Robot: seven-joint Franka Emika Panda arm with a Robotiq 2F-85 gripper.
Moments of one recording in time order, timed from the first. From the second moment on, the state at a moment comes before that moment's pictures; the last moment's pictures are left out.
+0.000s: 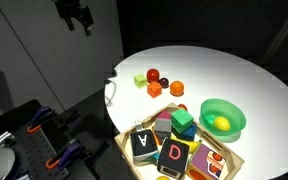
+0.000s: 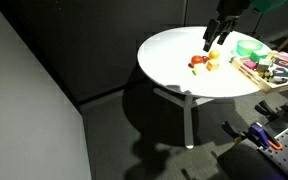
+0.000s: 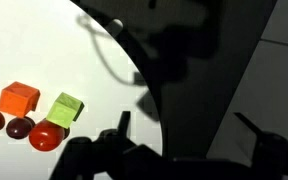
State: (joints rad) arm 0.17 -0.23 0.09 -2.46 0.15 2.31 -0.04
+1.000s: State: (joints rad) arm 0.14 -0.23 0.09 -2.41 0.15 2.31 -0.03
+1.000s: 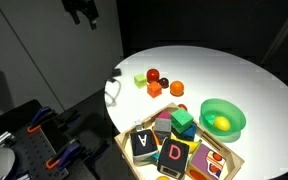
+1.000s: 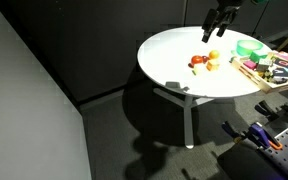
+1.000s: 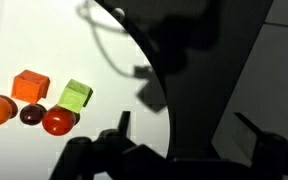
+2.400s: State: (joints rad) arm 0.05 0.27 0.01 -1.91 0.06 2.20 0.38
